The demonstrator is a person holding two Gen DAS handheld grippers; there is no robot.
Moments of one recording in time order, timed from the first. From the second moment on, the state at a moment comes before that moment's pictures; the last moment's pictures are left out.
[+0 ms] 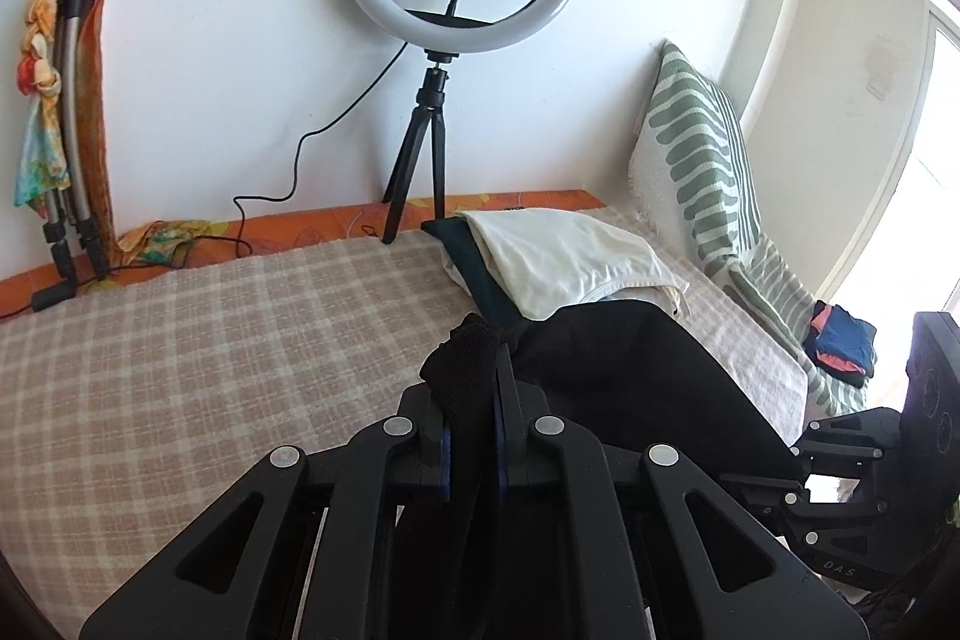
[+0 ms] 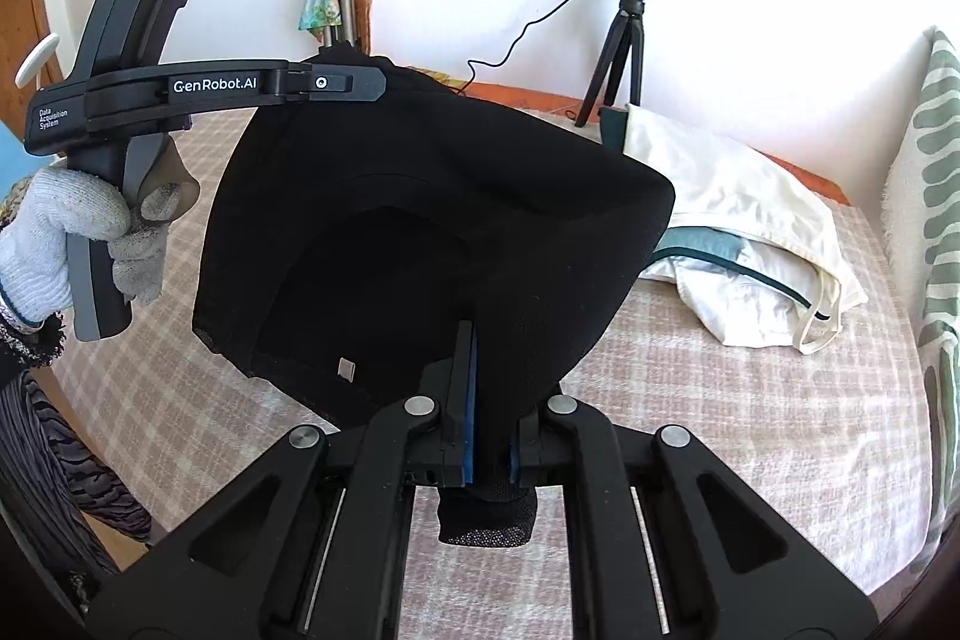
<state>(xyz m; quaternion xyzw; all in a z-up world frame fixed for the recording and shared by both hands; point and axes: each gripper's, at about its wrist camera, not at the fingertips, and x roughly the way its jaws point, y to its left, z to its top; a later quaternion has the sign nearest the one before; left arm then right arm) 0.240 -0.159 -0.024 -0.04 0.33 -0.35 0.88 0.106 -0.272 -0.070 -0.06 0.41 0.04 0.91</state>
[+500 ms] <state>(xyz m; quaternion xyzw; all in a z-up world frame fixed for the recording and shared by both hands) 0.308 -0.298 0.008 -0.03 0.29 -0.39 0.87 0.143 -0.414 -0.025 -0.13 0.38 -0.06 0.91</state>
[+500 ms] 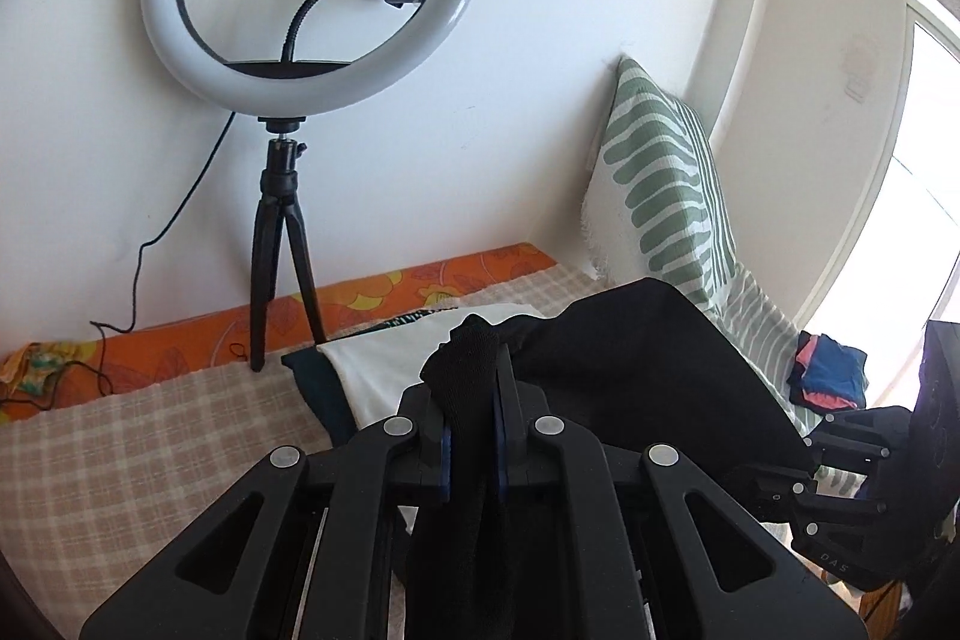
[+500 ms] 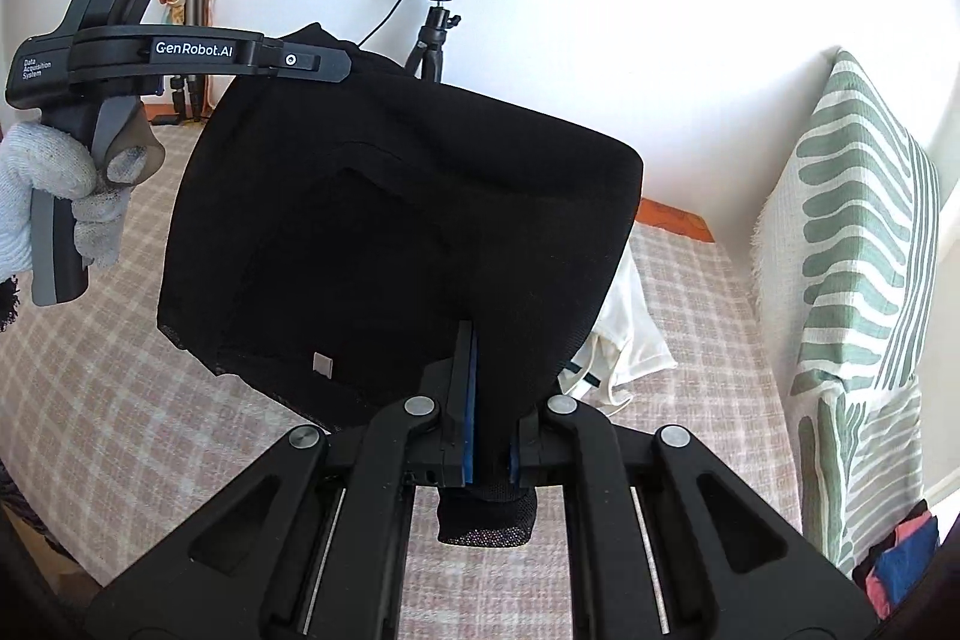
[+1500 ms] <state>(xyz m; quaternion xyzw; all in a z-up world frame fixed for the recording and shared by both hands) 0.412 -0.333 -0.045 0.02 0.33 -0.29 0.90 0.240 -0.567 -0.095 0.07 0.44 -0.06 0.90</state>
